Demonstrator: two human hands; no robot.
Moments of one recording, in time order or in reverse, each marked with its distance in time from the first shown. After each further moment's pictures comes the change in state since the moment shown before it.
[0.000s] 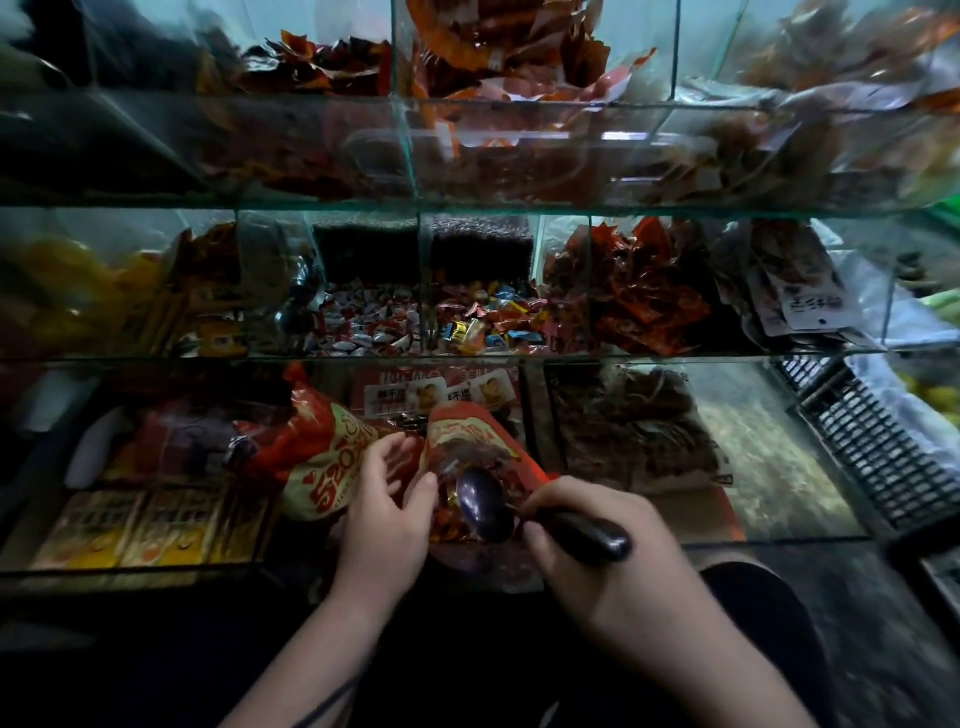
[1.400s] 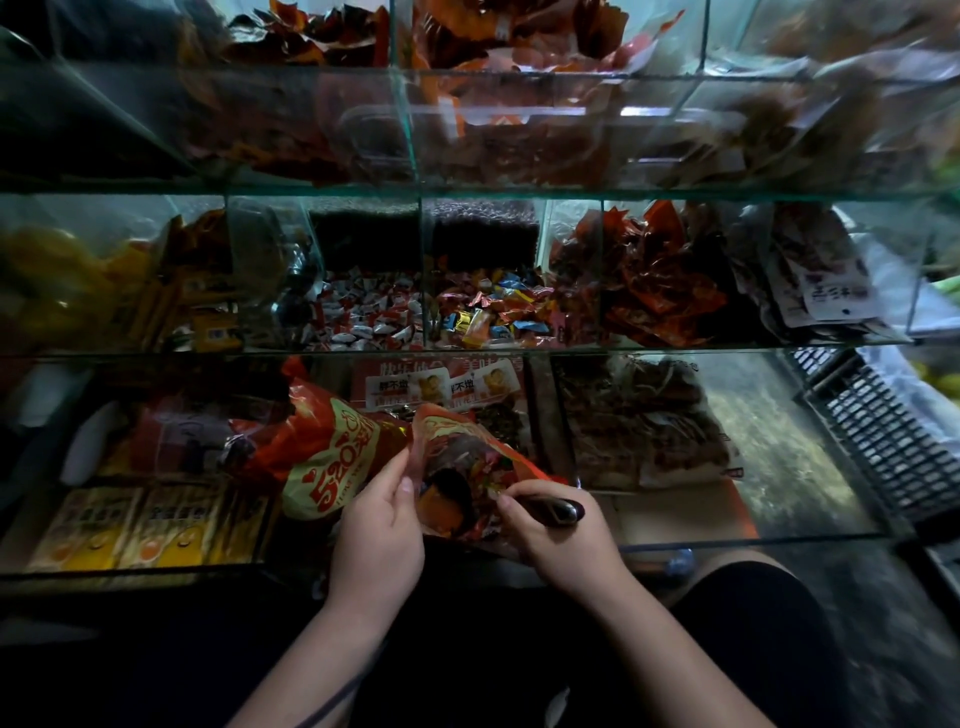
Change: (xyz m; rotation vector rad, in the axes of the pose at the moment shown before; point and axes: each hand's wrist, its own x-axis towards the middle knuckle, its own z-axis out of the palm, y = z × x) left_hand 0.001 -0.015 -0.001 0.166 0.009 -0.011; right_hand 0.034 0.093 0.085 0.301 0.029 0.392
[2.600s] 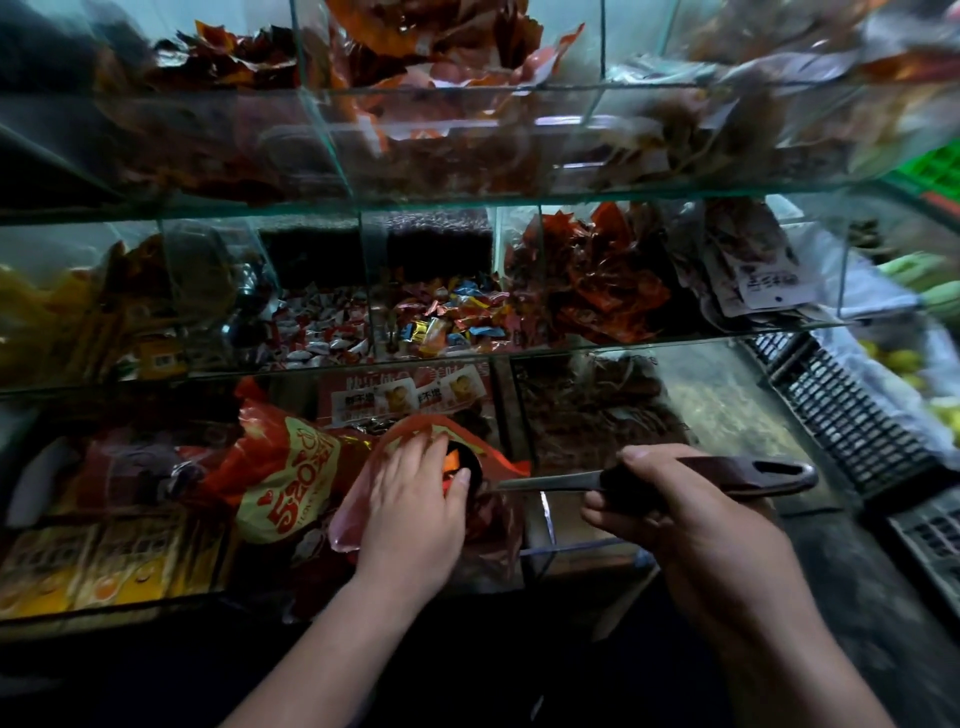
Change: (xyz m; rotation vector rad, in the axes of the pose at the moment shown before) left_hand 0.004 0.052 0.045 0.499 -0.233 0.222; right_hand -0.059 -0.081 -0.108 0.753 0.362 0.183
